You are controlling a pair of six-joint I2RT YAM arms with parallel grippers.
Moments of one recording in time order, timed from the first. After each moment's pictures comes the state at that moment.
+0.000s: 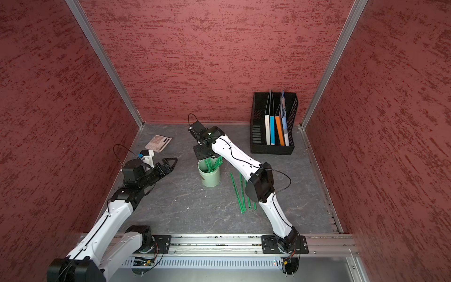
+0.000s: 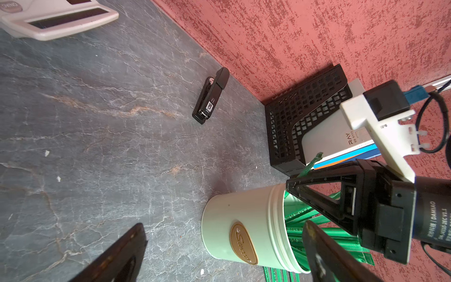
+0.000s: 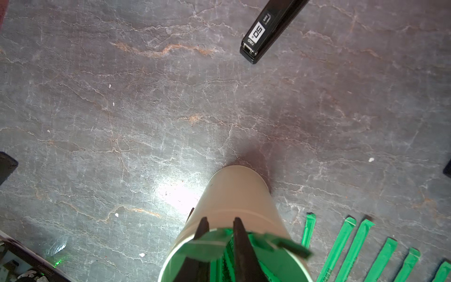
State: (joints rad) left arm -0.03 0.88 0.52 -0.09 0.41 -0.72; right arm 0.78 2.26 2.38 -1.24 0.03 0.36
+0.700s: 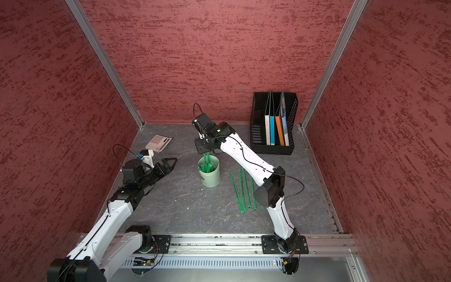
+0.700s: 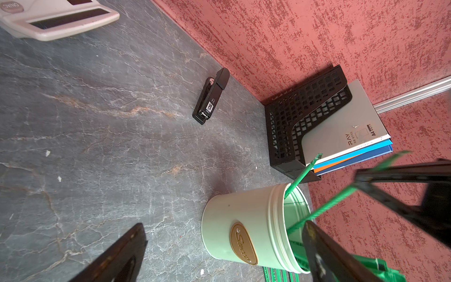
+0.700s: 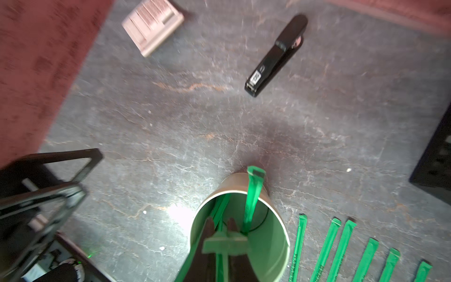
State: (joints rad) left arm -0.03 0.87 0.52 -0.09 0.41 -0.72; right arm 0.78 2.07 2.34 -1.20 0.03 0.35
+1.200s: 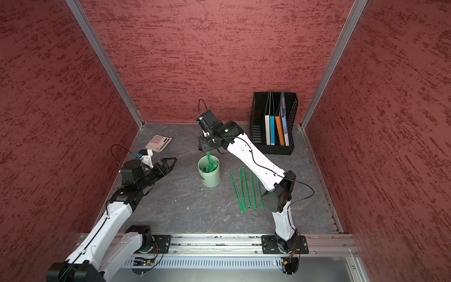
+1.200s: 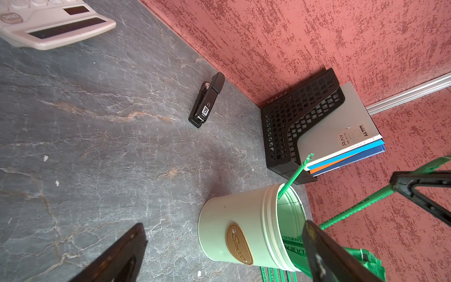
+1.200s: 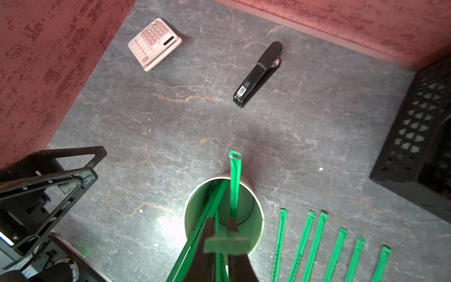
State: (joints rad) left arm -0.03 0.85 0.52 -0.09 0.41 -0.72; right arm 0.79 1.97 2.29 -1.20 0.12 0.32
